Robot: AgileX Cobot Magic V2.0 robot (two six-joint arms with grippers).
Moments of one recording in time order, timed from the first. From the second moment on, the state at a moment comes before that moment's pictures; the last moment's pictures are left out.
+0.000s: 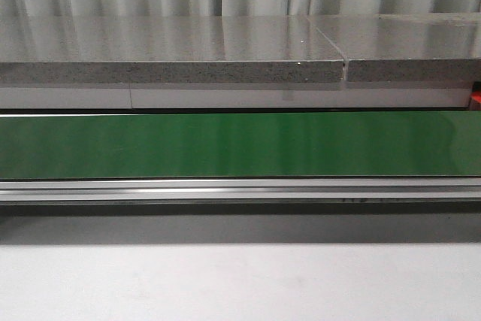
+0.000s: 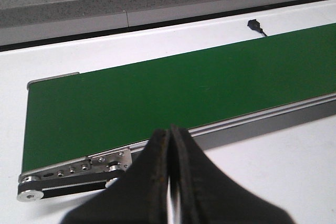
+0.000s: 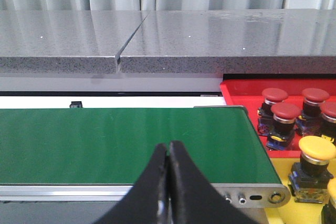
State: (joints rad) left arm -0.19 0.38 -0.62 -0.13 0.79 0.16; right arm -0.03 -0.01 0.03 0.06 0.06 -0.04
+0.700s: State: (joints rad) left arm -0.16 0.35 -0.52 -0.03 0.52 0.04; right arm -0.03 -0.01 0.03 0.06 0.06 -0.04
